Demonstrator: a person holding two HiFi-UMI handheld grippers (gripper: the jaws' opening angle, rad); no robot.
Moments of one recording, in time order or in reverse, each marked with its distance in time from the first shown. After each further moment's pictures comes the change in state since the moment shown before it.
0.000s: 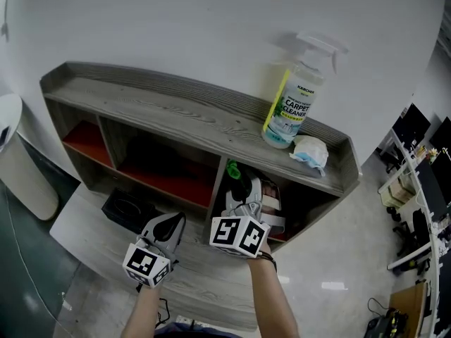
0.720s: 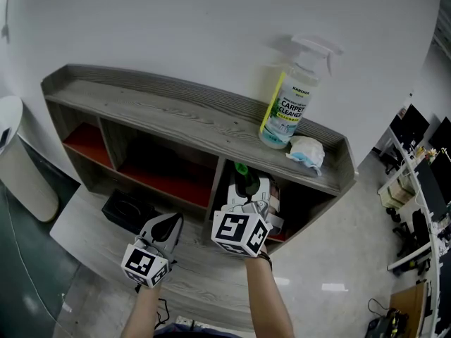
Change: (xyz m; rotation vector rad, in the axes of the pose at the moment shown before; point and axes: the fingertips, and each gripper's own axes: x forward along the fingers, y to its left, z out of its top) left arm -0.004 0.000 0.005 0.007 -0.008 0.011; right arm -0.008 -0.032 0.004 0.214 -0.030 -0.101
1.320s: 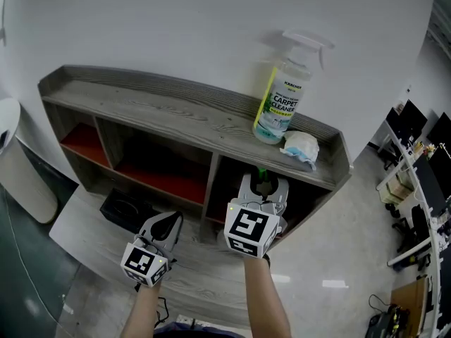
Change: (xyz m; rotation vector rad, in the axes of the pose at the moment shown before) left arm 0.002 -0.009 0.002 0.004 0.001 -0.016; right arm -0.023 -0.054 -0.011 0.295 -0.011 -0.184
